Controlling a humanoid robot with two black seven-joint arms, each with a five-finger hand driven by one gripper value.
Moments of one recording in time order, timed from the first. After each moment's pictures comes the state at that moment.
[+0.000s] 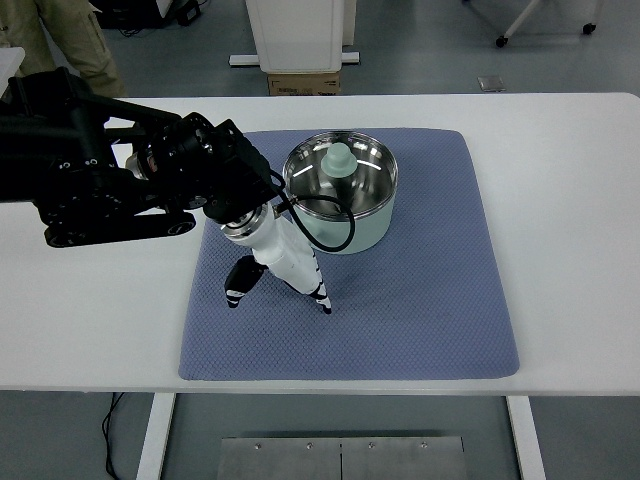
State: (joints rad) left arm -1.72 0.28 0.49 -1.34 1.54 -0.46 -0.37; right arm -0.03 0.00 0.48 0.14 -0.42 -0.03 0.03
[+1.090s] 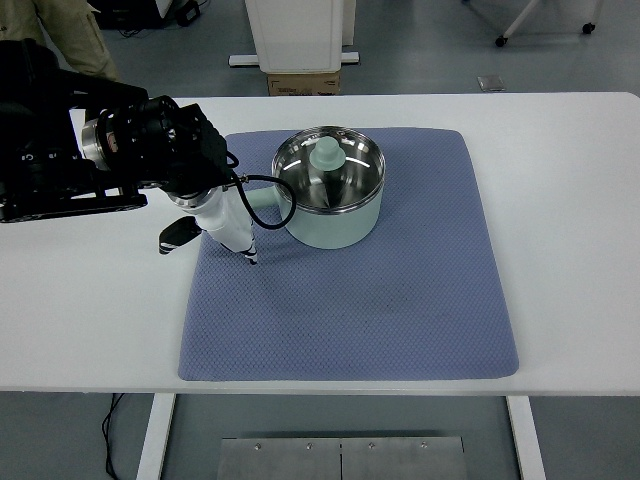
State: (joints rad) left arm -1.81 0.33 0.63 -1.33 1.76 -0.46 -0.32; right arm -0.03 0.00 0.48 0.14 -0.42 -0.03 0.03
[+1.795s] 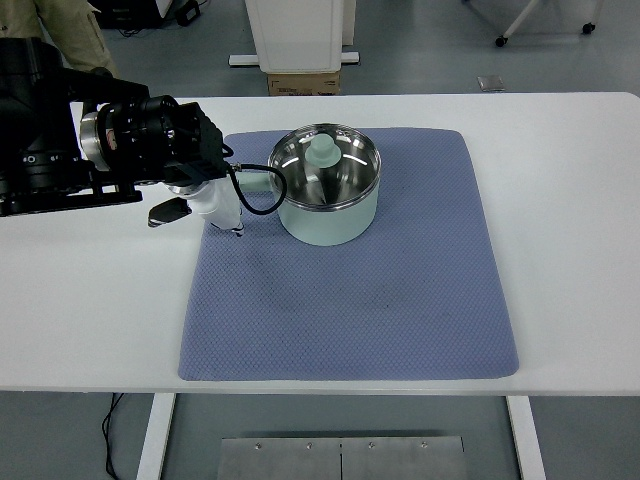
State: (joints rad) left arm -1.82 0.31 0.65 -1.31 1.84 -0.45 -0.25; right arm -0.03 0.00 0.48 0.14 -0.42 -0.03 0.03
